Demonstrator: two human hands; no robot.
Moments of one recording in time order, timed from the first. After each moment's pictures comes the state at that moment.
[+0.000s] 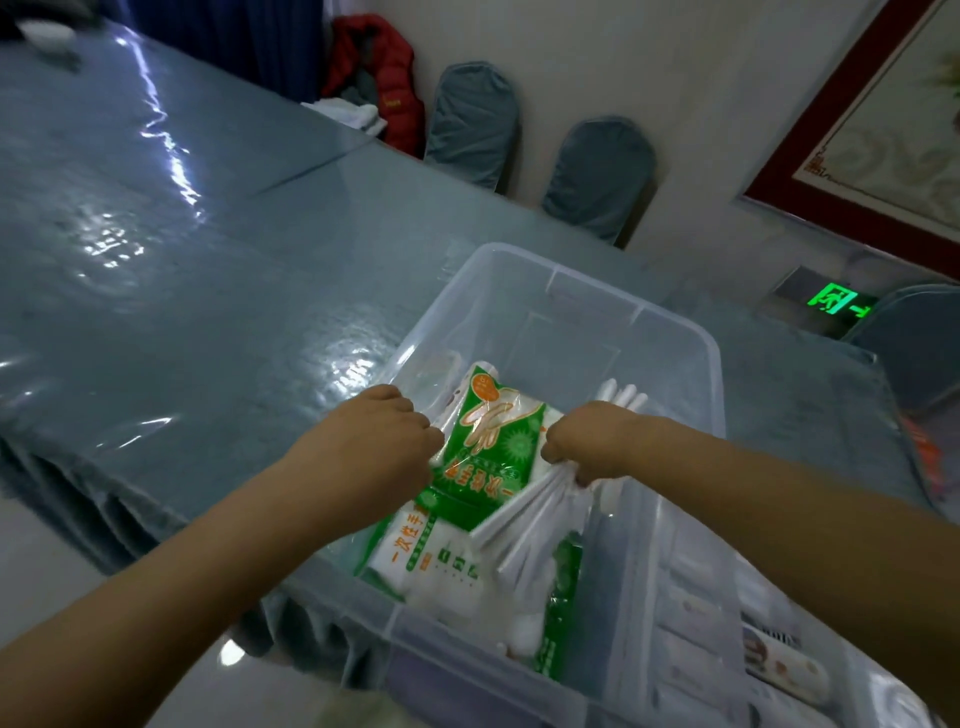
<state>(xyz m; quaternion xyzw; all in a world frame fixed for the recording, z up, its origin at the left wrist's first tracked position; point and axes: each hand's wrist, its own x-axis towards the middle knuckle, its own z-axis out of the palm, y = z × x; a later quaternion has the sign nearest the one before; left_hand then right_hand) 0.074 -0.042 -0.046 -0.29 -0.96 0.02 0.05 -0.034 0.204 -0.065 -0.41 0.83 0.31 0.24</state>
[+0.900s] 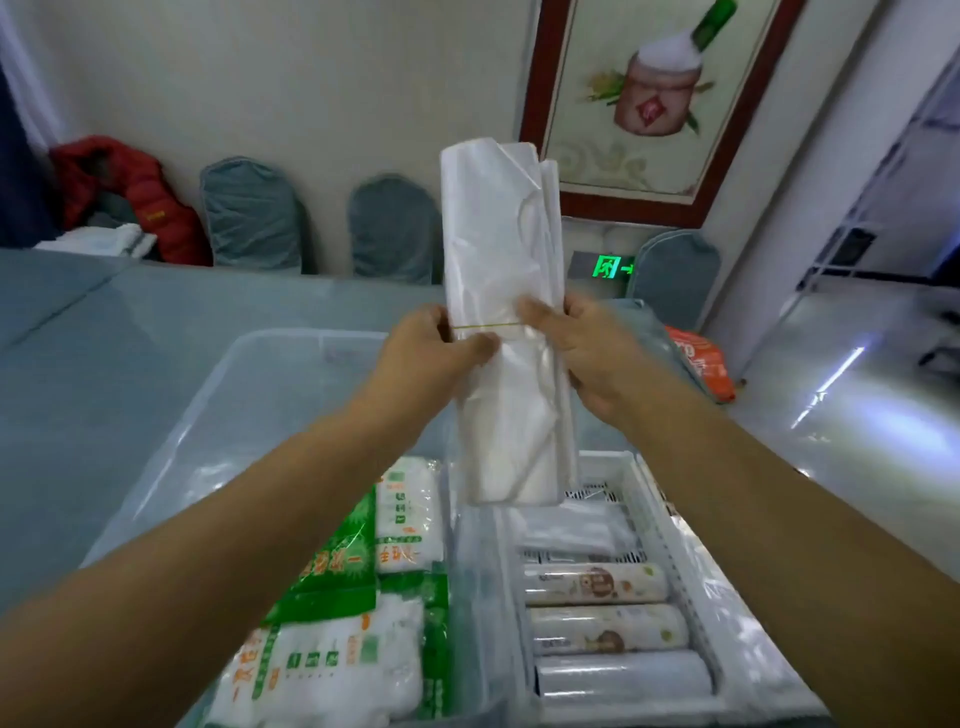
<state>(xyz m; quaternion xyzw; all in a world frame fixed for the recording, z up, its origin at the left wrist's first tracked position) 0.027 0.189 0.065 -0.16 -0.76 -0.63 0.00 0.049 0.349 0.075 0.06 0.70 -0.71 -0.10</state>
